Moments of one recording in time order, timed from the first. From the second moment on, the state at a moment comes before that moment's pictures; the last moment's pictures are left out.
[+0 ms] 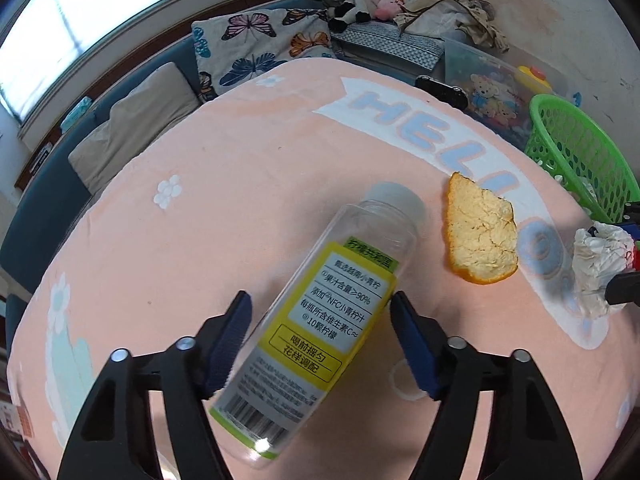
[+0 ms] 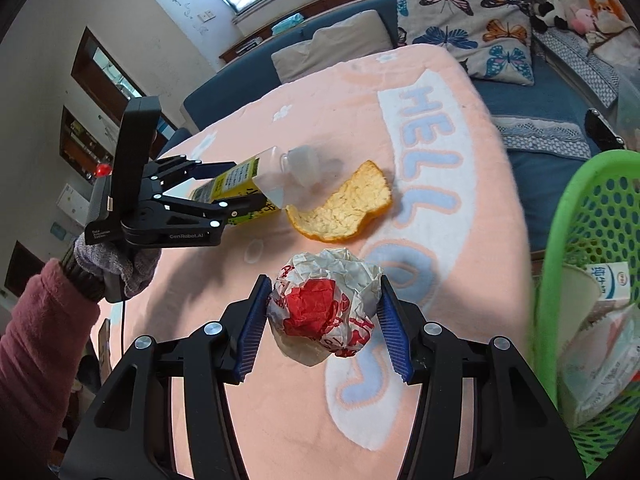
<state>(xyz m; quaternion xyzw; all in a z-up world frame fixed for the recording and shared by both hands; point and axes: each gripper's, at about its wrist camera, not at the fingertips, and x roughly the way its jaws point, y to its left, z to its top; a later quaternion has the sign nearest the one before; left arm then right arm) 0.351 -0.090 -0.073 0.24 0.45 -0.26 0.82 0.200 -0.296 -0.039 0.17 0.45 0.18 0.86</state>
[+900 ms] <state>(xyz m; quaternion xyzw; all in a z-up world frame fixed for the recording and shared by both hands) 0.263 -0.110 -0.019 0.12 0.45 -0.23 0.85 0.143 -0.413 -0.025 0.13 0.42 0.05 0.90</state>
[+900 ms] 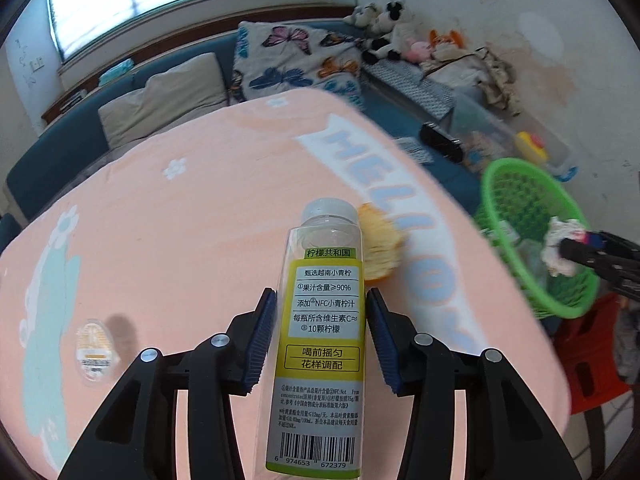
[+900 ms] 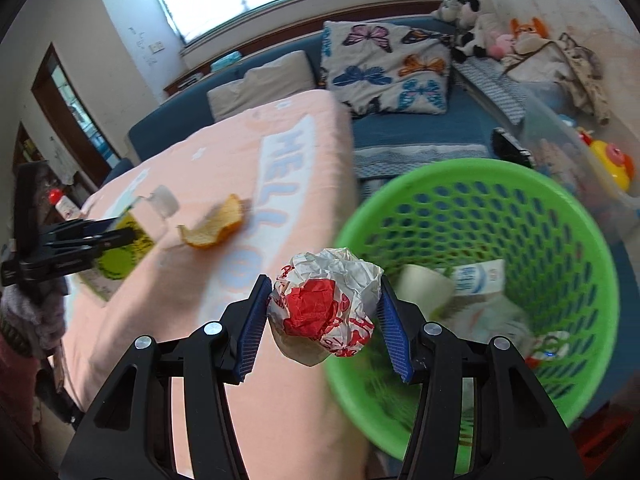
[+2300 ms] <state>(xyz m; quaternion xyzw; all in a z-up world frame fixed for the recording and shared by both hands) 0.217 -0.348 -0.023 0.09 0.44 -0.39 0.80 0.061 -0.545 -0.037 0.15 0.39 -0.10 0.90</state>
